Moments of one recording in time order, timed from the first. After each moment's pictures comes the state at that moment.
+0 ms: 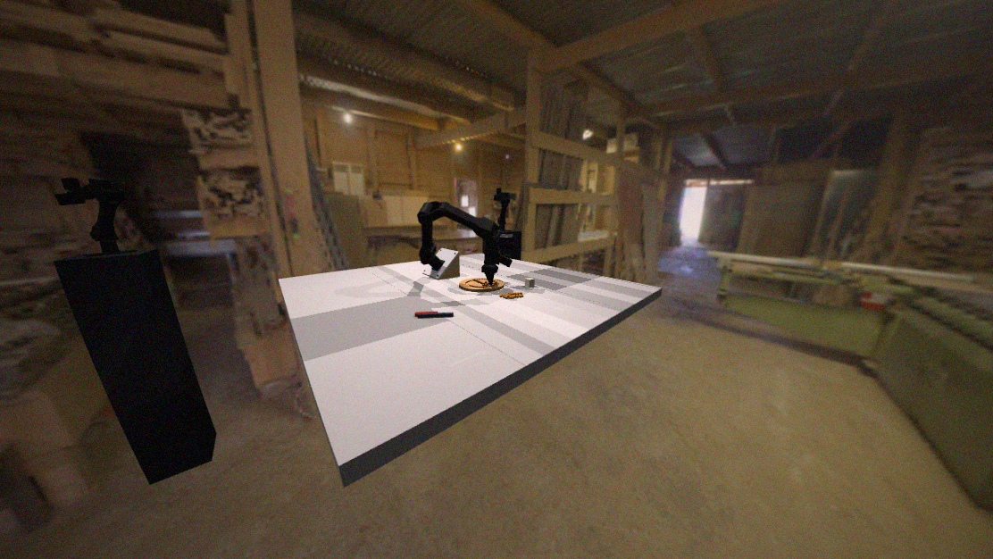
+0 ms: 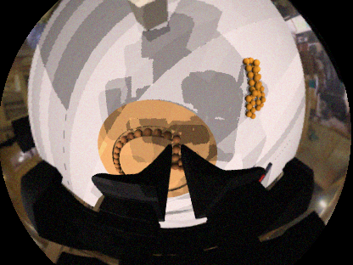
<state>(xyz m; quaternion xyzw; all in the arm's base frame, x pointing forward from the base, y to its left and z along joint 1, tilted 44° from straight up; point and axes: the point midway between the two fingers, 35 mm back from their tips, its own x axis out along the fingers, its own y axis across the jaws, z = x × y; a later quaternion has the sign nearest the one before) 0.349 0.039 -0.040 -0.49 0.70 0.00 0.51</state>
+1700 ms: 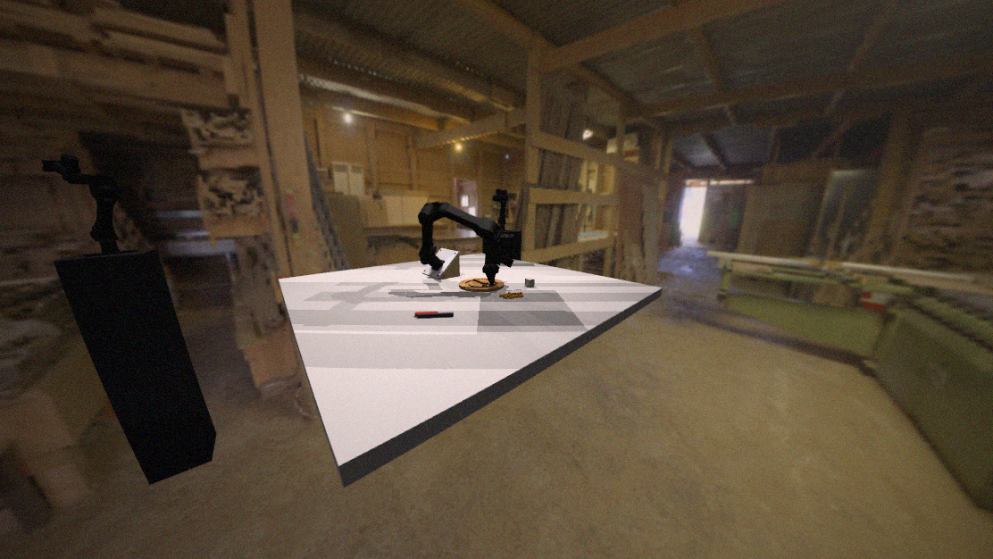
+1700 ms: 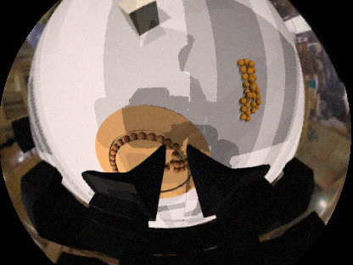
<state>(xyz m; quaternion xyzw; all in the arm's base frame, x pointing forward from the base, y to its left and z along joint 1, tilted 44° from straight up) 0.360 0.038 -0.037 -0.49 0.70 0.00 0.51</state>
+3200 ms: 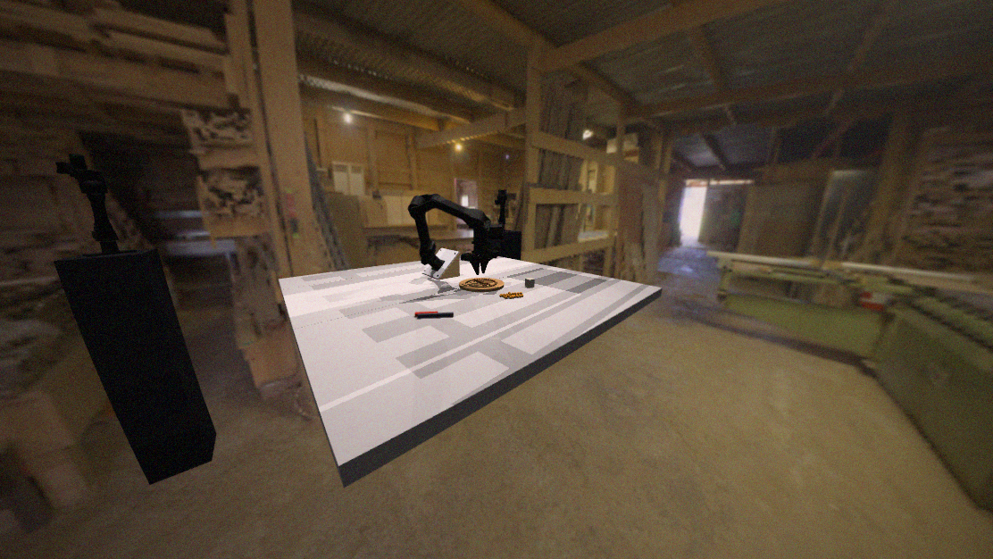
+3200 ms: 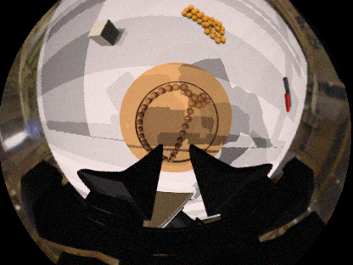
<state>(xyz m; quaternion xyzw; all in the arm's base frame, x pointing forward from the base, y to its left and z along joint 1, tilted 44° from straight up) 0.282 0.060 -0.014 -0.31 0.67 -0.22 0.64</state>
